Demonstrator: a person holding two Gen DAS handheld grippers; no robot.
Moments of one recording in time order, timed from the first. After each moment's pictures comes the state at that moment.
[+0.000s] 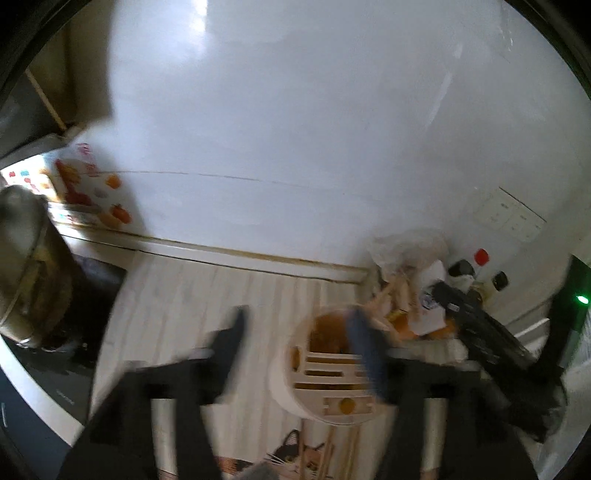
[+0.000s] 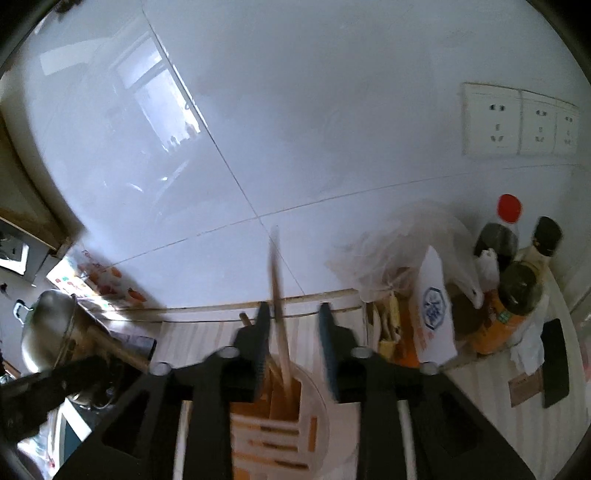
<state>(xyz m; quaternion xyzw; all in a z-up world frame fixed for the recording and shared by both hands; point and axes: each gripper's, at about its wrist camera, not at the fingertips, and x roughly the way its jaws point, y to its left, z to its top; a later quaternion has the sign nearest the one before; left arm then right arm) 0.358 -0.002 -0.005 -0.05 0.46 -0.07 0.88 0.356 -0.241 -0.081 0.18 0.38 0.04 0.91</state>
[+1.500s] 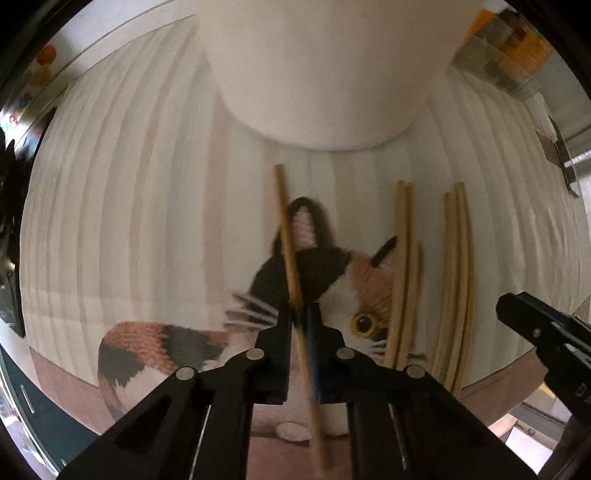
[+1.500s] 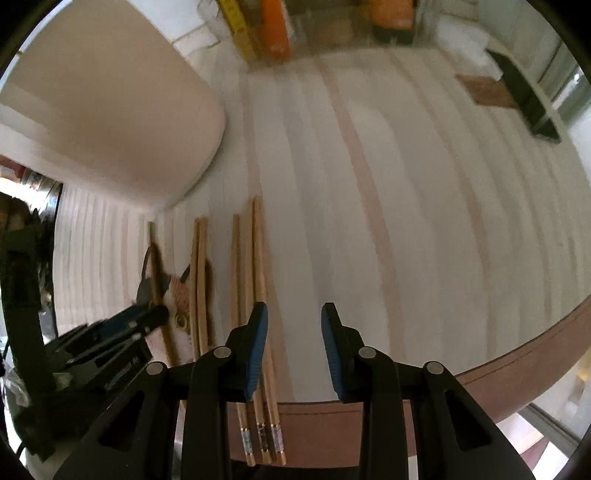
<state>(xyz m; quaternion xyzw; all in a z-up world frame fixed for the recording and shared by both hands) 0.234 -0.049 -0.309 0.07 0.68 -0.08 0.72 0.171 -0.270 -0.301 0.19 0.65 -0.02 0.74</state>
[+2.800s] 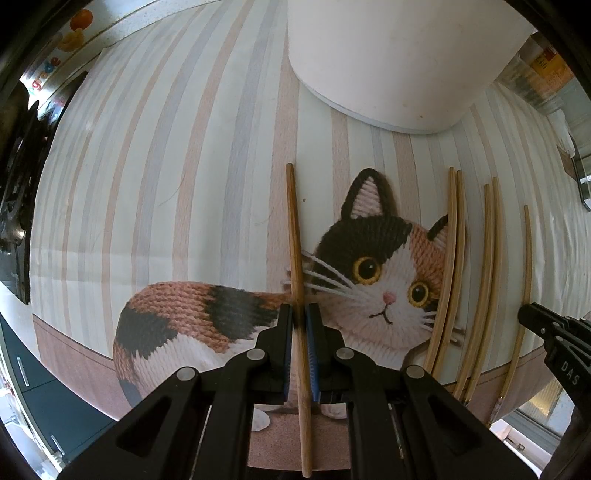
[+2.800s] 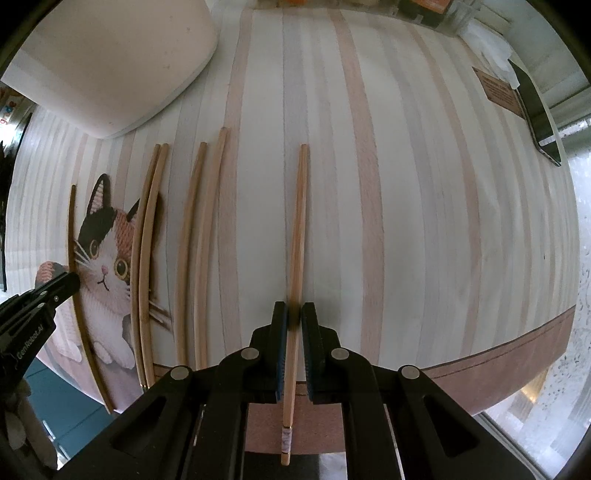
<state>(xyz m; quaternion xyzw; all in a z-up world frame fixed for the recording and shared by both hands) 0.221 -0.009 -0.310 0.05 0.69 -0.04 0.72 0.179 -0.248 -0.331 0.08 0.71 -0.04 0.70</state>
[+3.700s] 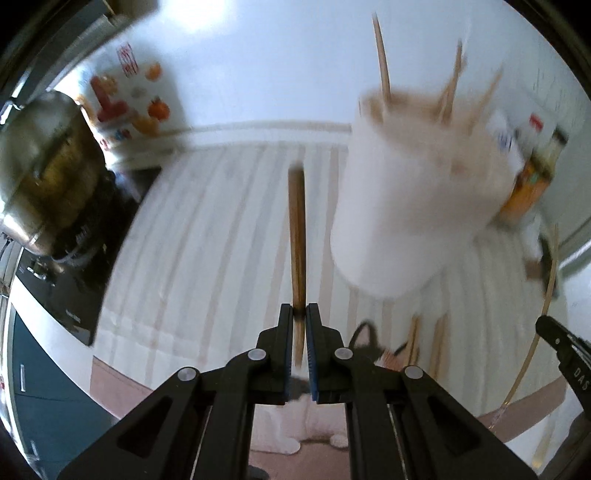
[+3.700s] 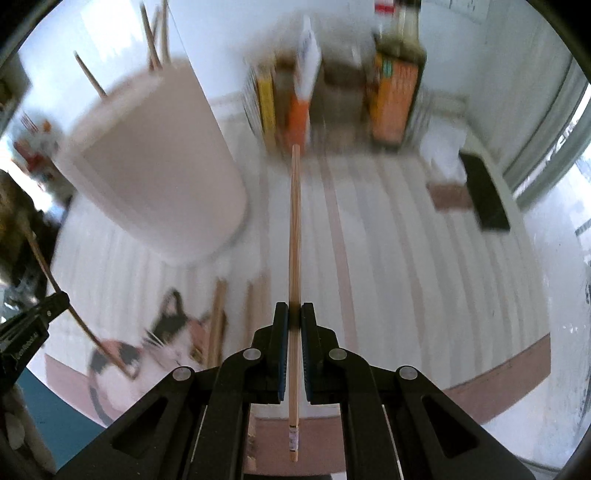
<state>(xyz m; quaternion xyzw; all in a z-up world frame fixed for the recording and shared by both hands) 0.239 0.016 -0.151 0.01 0.52 0.00 0.85 0.181 -0.253 -0.200 0.11 0.55 -0.06 0.83</state>
